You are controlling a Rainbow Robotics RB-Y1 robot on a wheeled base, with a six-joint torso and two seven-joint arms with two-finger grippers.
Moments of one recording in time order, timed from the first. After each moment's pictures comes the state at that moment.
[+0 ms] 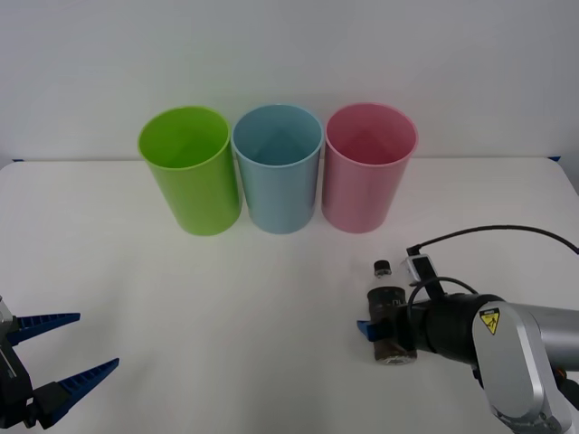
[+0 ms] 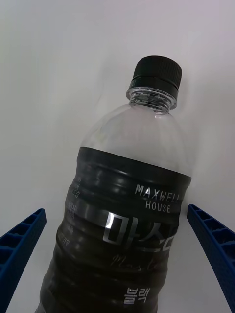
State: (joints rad) right arm 0.05 -0.08 -0.03 -1.95 2.71 -1.32 -1.30; left arm 0.46 0.41 0.53 -2.08 -1.61 -1.31 0.51
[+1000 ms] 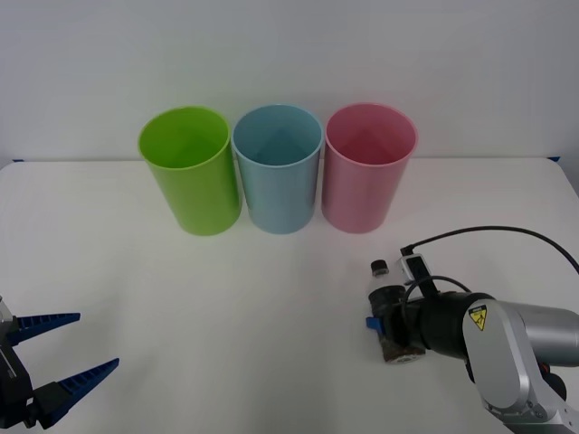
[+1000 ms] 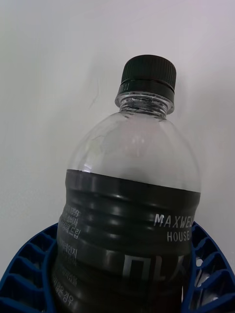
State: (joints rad) right arm 0.02 -0.09 -0.02 -1.86 2.71 -1.25 -1.25; left arm 0.46 0.41 0.53 -2.08 -1.61 -1.31 0.51
